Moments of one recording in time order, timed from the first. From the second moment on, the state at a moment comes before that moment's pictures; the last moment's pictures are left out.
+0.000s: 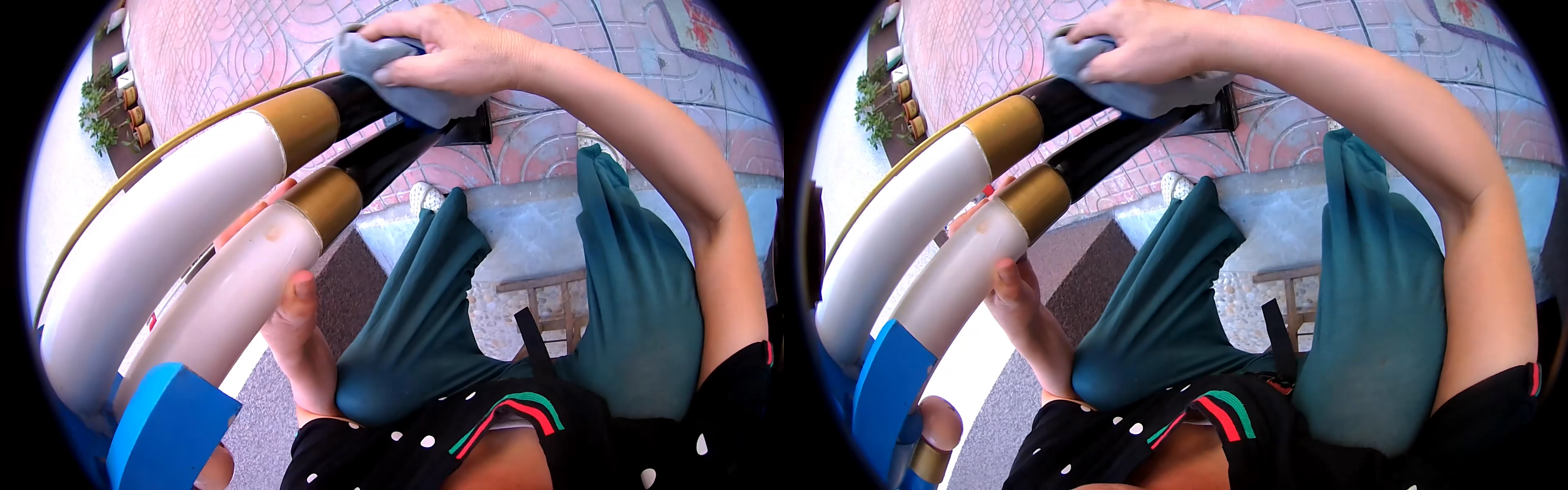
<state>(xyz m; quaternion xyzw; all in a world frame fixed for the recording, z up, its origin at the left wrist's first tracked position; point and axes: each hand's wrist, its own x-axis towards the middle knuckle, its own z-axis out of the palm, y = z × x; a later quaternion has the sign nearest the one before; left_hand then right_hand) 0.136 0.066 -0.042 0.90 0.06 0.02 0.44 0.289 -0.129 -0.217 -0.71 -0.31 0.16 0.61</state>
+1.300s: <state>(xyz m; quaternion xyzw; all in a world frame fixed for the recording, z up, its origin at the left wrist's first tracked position) 0.137 0.072 -0.043 0.87 0.01 0.01 0.49 0.332 -0.124 -0.150 -0.65 -0.45 0.42 0.44</state>
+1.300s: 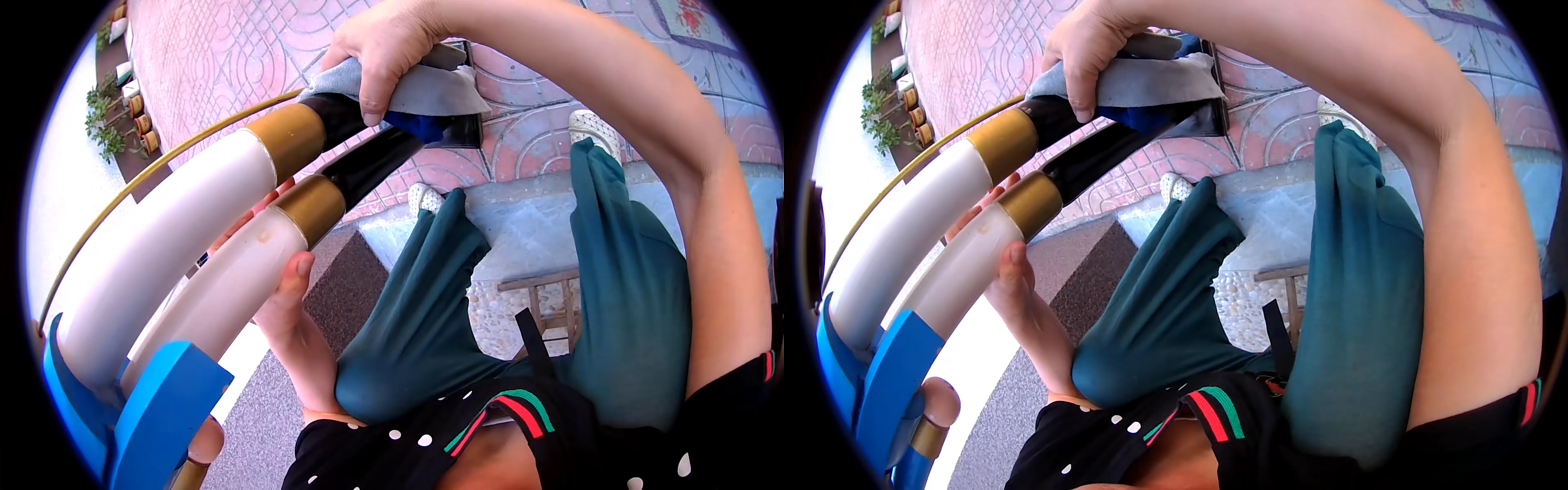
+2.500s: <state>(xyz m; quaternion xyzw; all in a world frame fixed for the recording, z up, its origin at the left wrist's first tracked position) 0.132 0.129 -0.047 0.80 0.03 -0.02 0.60 0.206 -0.146 -0.172 -0.74 -0.33 0.09 0.58</state>
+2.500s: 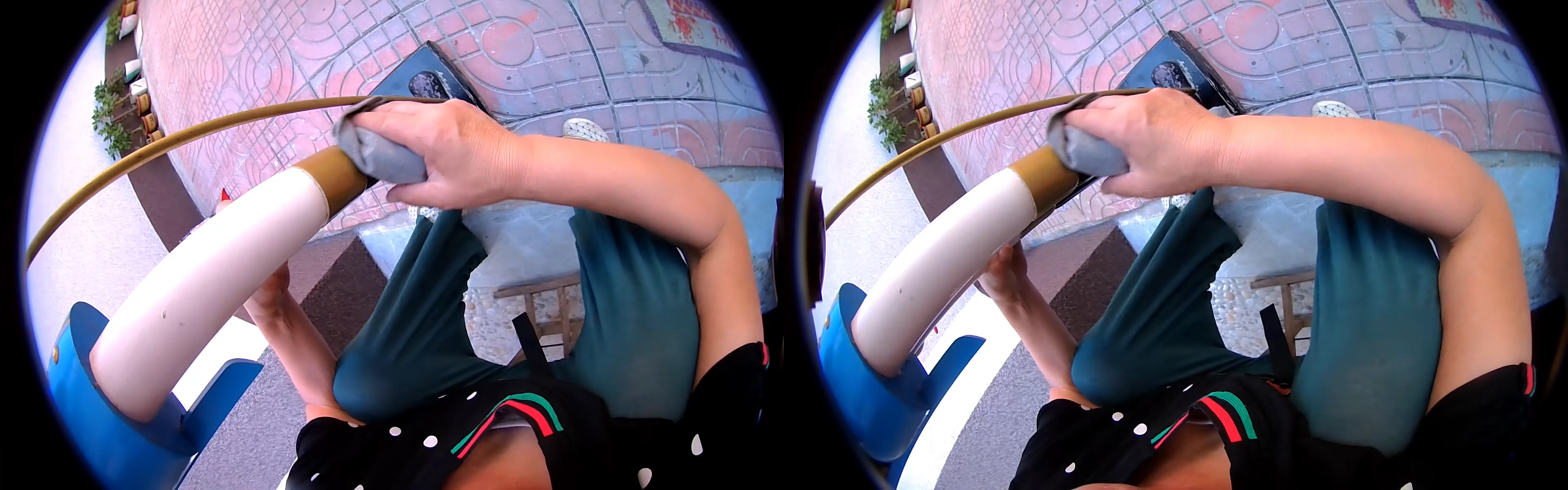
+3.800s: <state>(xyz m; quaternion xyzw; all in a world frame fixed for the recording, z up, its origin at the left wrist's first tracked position) 0.121 0.125 -0.053 0.80 0.01 0.01 0.59 0.248 -0.175 -0.294 -0.70 -0.19 0.40 0.56</state>
